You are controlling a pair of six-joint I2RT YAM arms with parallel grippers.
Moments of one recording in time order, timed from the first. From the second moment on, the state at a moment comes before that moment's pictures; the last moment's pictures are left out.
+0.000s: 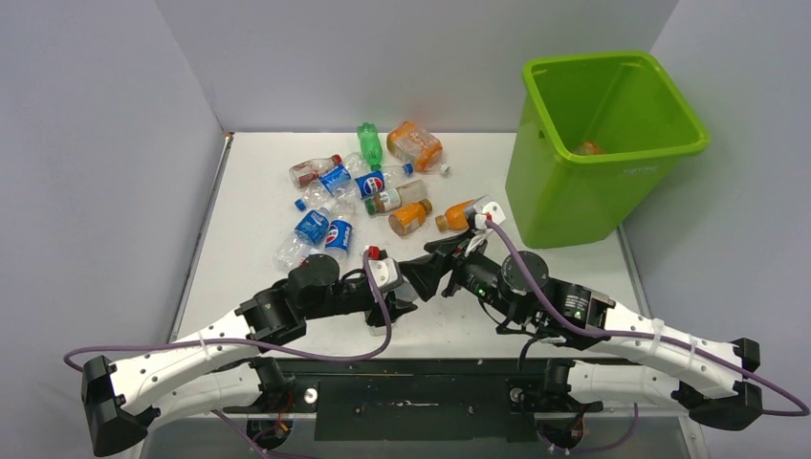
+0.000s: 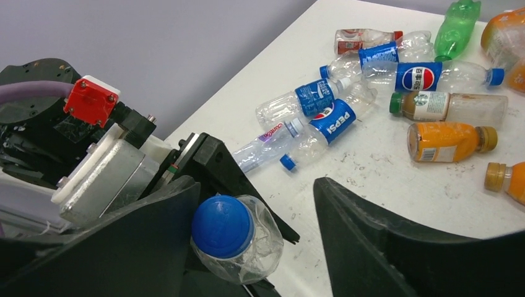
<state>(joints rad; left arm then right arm) -1.03 0.86 0.73 -0.10 0.26 0.06 1.21 0.89 1.02 -0.21 0.32 0.39</state>
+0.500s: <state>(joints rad) -1.02 0.83 0.67 -0.06 0.22 0.02 1.22 0.98 1.02 -0.17 0.34 0.43</state>
